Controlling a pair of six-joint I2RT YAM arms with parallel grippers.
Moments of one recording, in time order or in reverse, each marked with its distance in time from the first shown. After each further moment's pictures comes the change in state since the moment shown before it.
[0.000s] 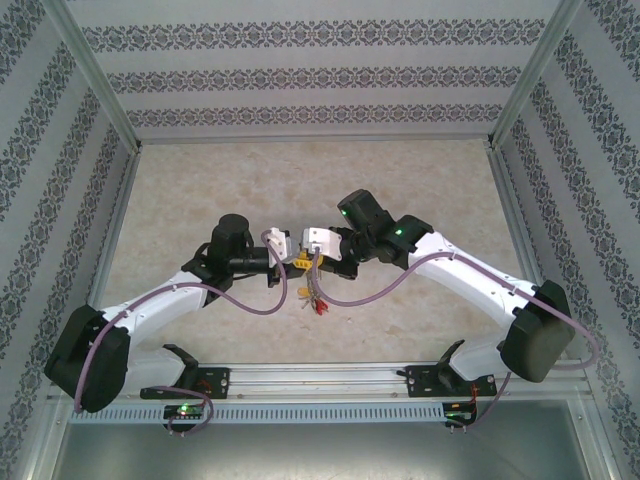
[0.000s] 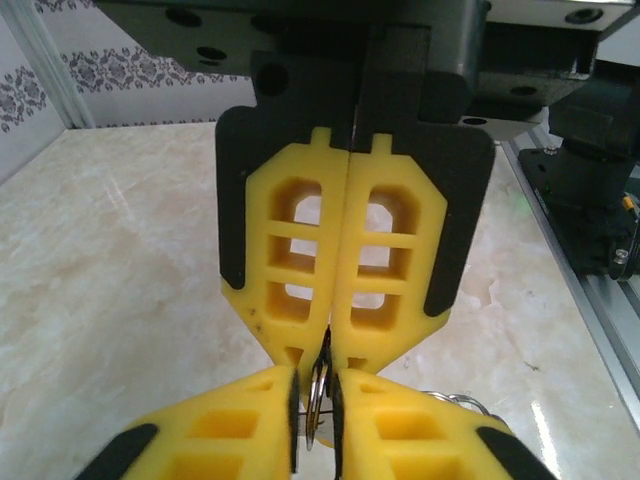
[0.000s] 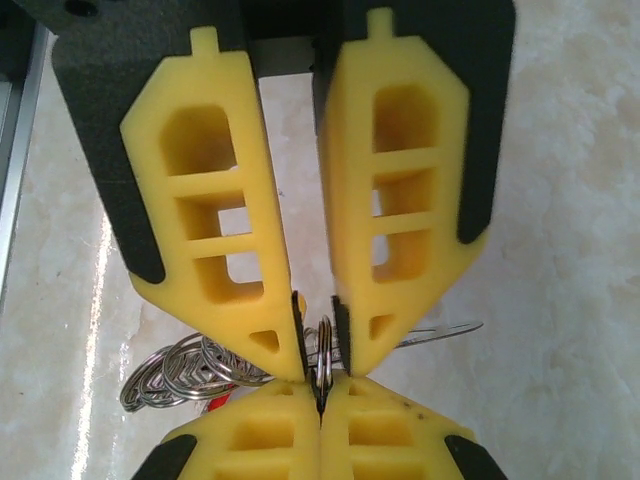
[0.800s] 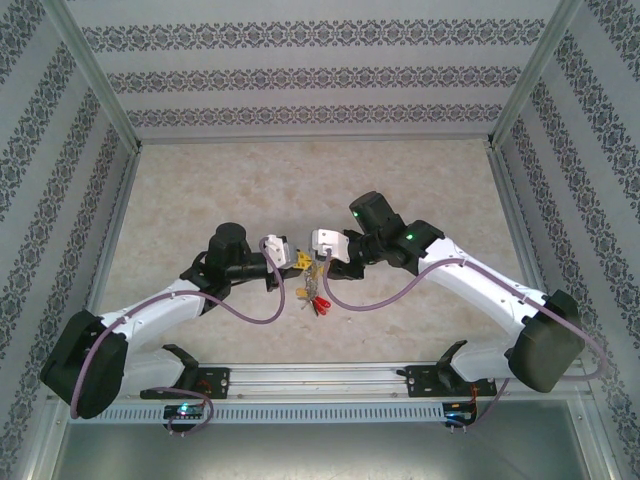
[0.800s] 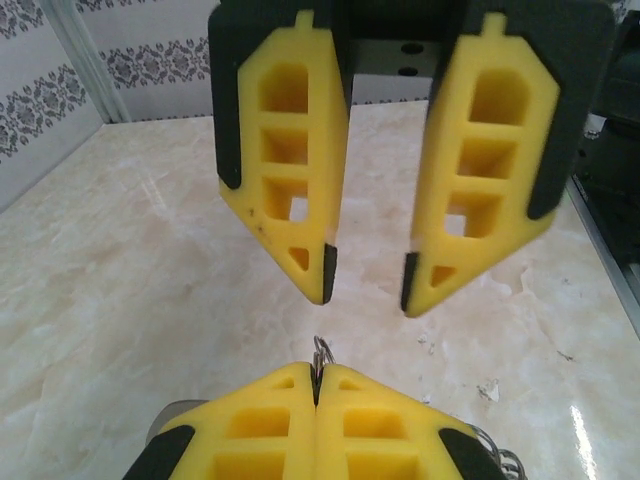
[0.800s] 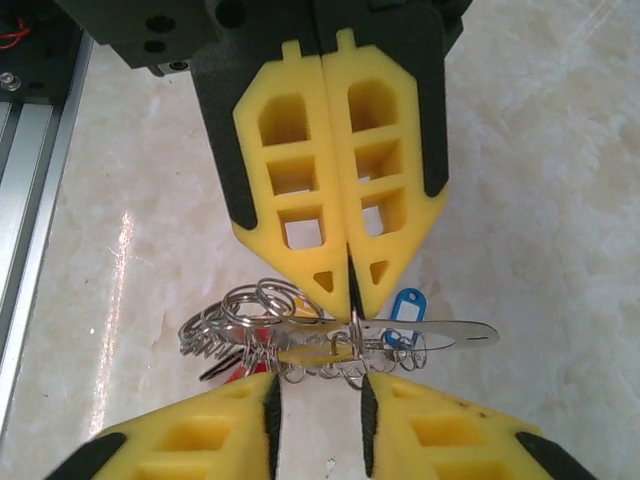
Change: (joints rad) left arm -0.012 -0.038 -0.077 0.089 -0.084 -0.006; right arm -0.047 -0.067 -0.078 0.042 -0.103 -0.017
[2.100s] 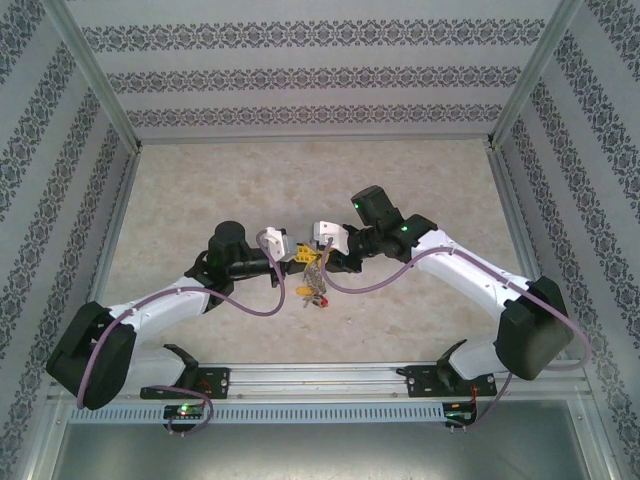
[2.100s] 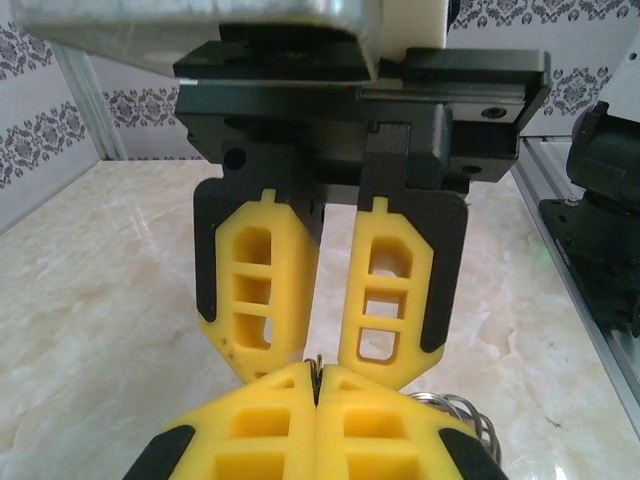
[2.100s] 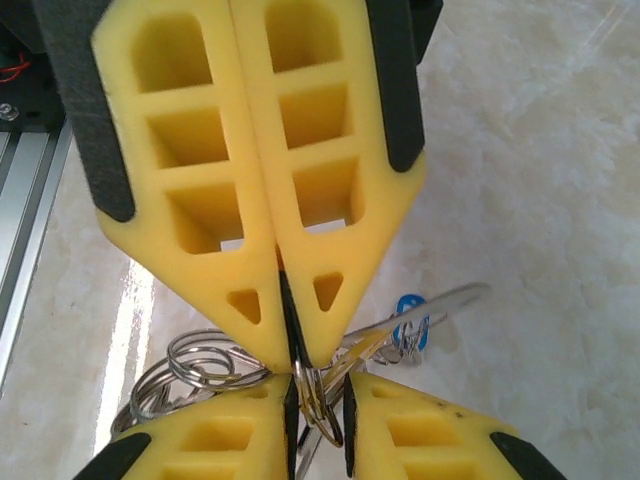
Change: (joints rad) left arm 0.000 0.053 -0.001 0.175 0.049 -0.149; right arm -0.072 0.087 -0.007 0.082 -0.116 0.000
